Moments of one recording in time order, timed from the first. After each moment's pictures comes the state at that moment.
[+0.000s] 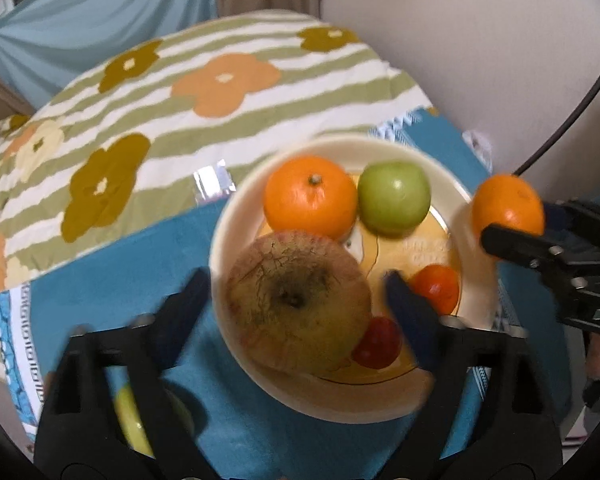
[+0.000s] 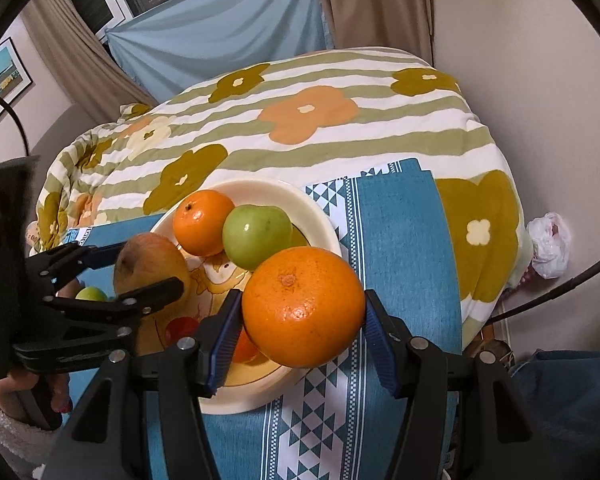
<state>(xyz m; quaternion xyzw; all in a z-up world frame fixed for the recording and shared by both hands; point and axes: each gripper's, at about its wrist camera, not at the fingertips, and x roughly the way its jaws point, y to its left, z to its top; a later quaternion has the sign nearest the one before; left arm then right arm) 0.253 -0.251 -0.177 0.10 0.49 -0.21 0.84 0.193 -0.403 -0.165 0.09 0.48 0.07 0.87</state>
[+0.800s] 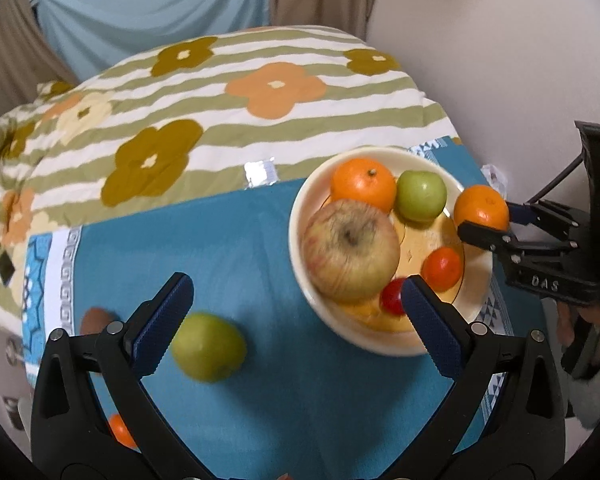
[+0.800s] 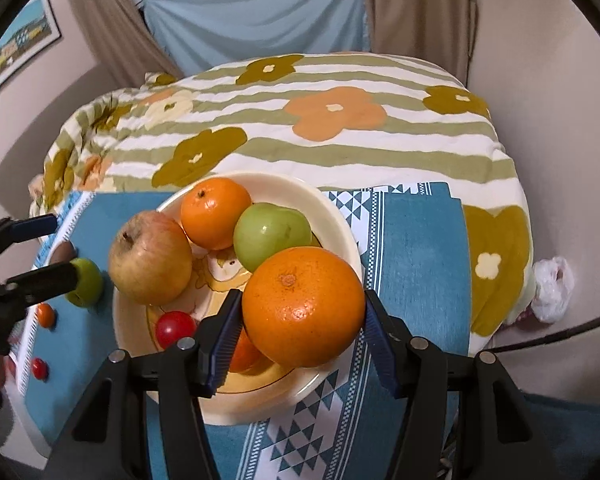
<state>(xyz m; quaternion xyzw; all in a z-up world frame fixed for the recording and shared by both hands) 0.213 -0.192 -0.147 0.05 0.49 -0.14 0.86 0.207 -0.386 -0.176 0.01 0.48 0.12 0.87</state>
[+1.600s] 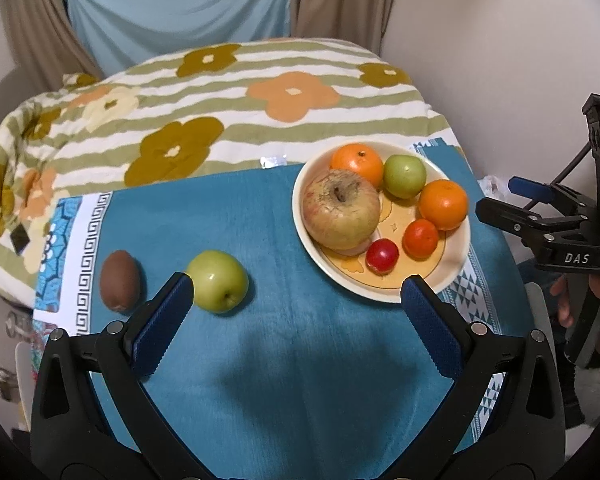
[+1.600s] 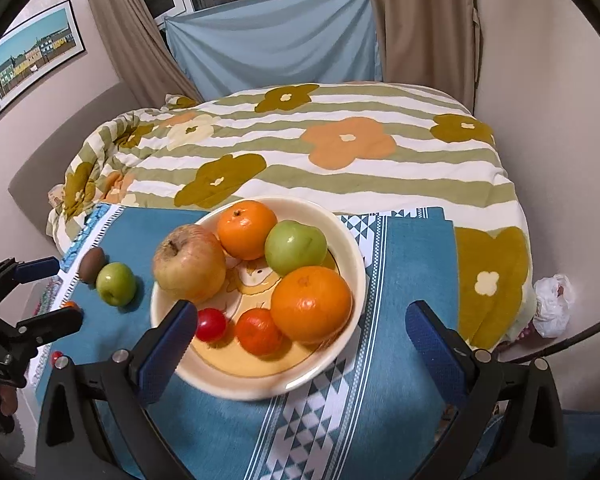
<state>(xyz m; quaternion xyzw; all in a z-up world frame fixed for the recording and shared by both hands) 0.147 -0.184 -0.122 0.03 0.47 -0.11 0.88 0.169 -0.397 -0.137 0.03 0.43 0.15 0.89</state>
